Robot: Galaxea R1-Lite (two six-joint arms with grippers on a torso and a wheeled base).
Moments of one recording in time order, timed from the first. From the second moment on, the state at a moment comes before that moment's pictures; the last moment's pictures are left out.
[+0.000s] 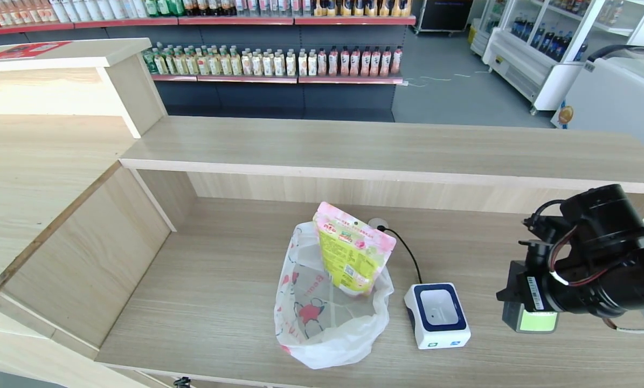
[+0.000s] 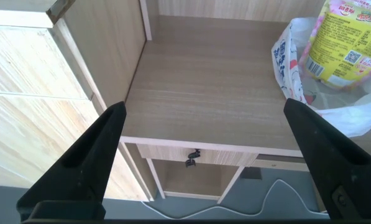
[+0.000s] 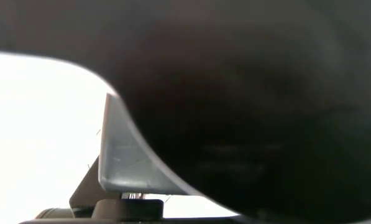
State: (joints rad) left arm 0.00 0.00 0.00 0.00 -0.02 0.00; right arm 0.20 1.58 -0.81 0.16 -0.09 0.15
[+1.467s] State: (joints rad) left arm 0.00 0.00 0.00 0.00 -0.02 0.00; right arm 0.22 1.72 -0.79 -0.02 0.04 0.08
